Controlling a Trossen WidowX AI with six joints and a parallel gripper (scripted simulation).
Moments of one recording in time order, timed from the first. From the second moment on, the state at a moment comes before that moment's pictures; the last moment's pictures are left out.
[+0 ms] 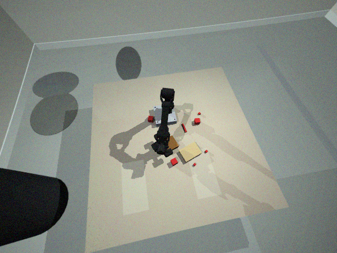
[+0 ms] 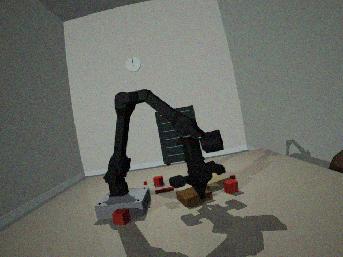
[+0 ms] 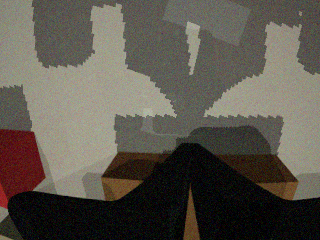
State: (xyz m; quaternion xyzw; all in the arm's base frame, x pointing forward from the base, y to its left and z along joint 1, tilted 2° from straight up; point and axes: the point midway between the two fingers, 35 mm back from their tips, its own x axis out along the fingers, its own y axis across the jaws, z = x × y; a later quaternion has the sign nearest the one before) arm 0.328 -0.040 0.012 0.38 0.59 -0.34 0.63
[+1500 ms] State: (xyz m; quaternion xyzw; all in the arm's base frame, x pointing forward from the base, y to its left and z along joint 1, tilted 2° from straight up) arm 0.310 -0.015 0.010 0.38 0.59 -0.34 0.63
